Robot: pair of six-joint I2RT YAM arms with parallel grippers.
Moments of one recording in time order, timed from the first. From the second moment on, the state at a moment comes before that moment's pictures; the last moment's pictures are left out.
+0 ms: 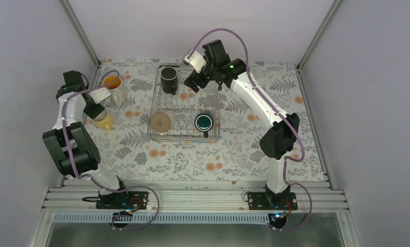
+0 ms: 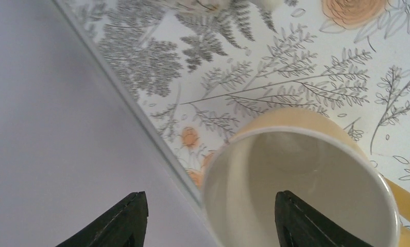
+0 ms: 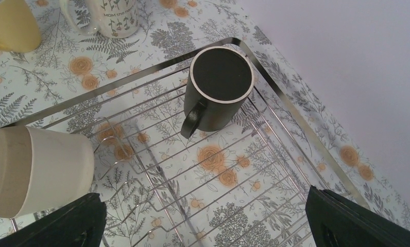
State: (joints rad) left arm 0.40 1.65 1.29 -0.77 0.01 1.10; right arm 0.60 1.99 2.10 -0.82 -0.19 -0.39
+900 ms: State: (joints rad) left arm 0.36 1.02 1.04 -0.41 0.07 0.68; right arm 0.73 2.24 2.19 -0.72 0.10 -0.39
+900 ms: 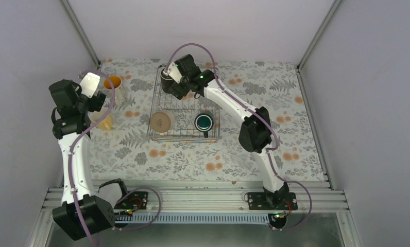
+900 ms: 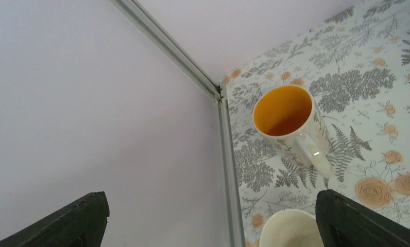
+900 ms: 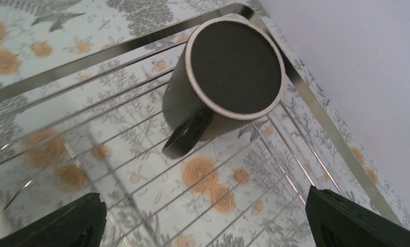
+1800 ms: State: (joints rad) left arm 0.36 0.96 0.97 -0.45 0.16 0.67; right arm 0.72 2.49 2.36 -0.59 0.10 -0.25
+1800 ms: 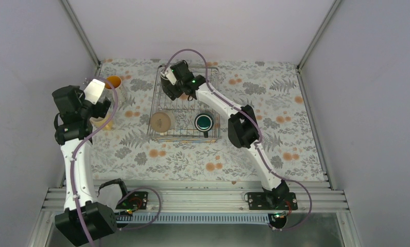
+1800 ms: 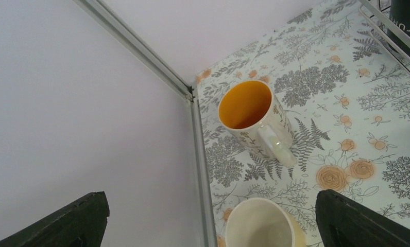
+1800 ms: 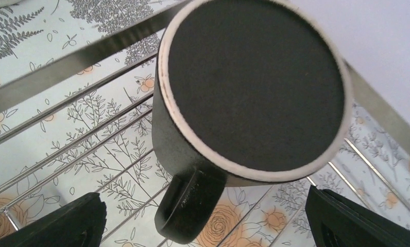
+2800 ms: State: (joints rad) left arm 0.36 0.93 0.97 -0.49 0.12 0.64; right arm 0.55 2.55 2.34 -0.54 -0.29 -0.08
